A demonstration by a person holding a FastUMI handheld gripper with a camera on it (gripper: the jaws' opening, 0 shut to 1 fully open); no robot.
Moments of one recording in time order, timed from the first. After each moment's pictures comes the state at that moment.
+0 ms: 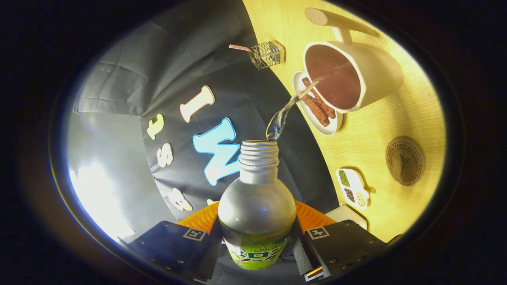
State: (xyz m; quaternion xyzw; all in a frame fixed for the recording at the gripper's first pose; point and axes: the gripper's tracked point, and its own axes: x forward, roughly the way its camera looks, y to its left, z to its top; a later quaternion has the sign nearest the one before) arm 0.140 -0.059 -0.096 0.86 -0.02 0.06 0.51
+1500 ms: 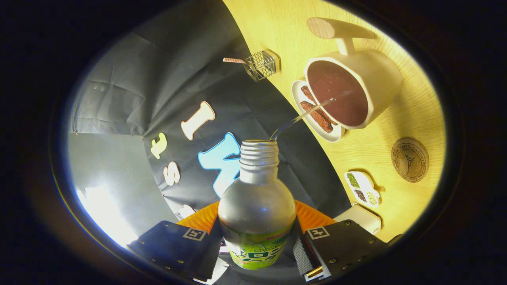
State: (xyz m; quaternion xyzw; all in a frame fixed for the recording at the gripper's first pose) arm 0.139 -0.094 -0.094 0.88 -0.05 0.03 0.47
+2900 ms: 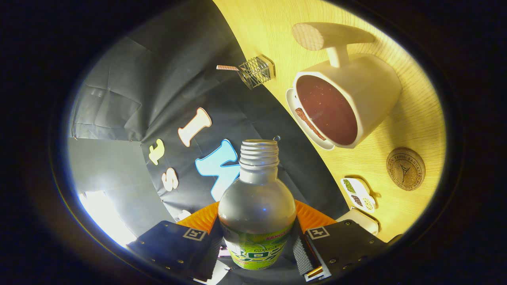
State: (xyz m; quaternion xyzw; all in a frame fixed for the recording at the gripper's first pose) arm 0.138 -0.105 -0.118 0.89 -0.05 0.02 0.46
